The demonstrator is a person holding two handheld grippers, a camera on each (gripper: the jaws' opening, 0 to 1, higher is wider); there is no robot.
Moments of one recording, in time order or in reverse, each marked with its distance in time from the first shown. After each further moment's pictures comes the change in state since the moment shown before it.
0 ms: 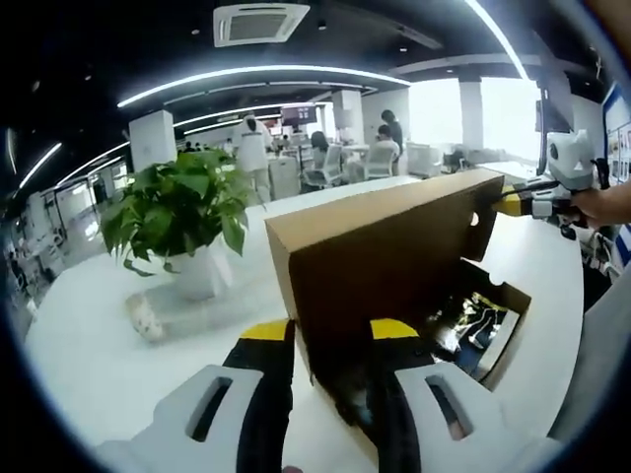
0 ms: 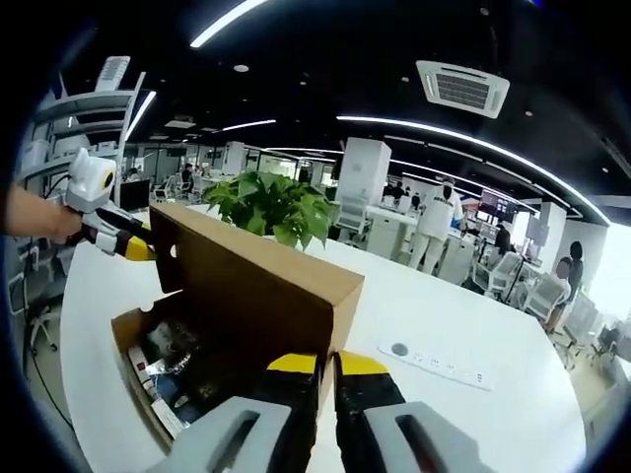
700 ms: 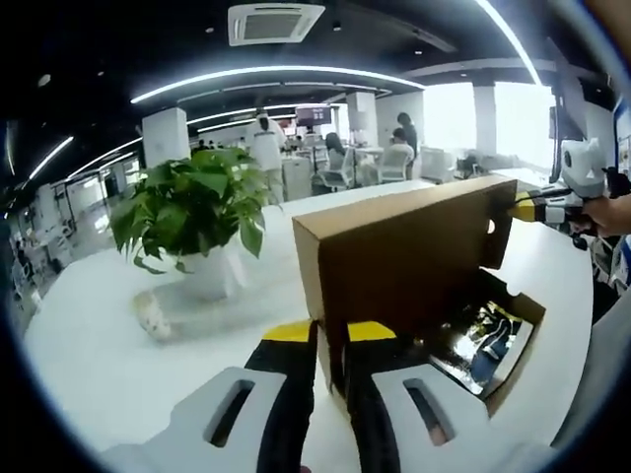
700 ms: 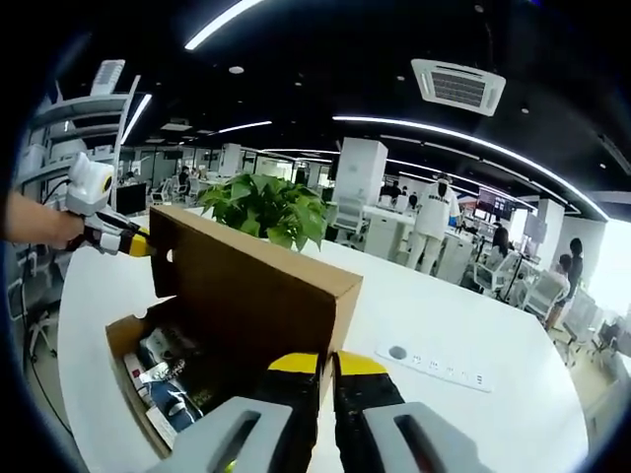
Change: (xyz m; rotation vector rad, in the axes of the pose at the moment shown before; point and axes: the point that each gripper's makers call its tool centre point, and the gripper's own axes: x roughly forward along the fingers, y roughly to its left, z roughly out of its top) left arm 0.008 0.020 0.005 -0.037 -0.008 0.050; right arm 0.007 -0.006 0.005 0.014 -0.005 -0.006
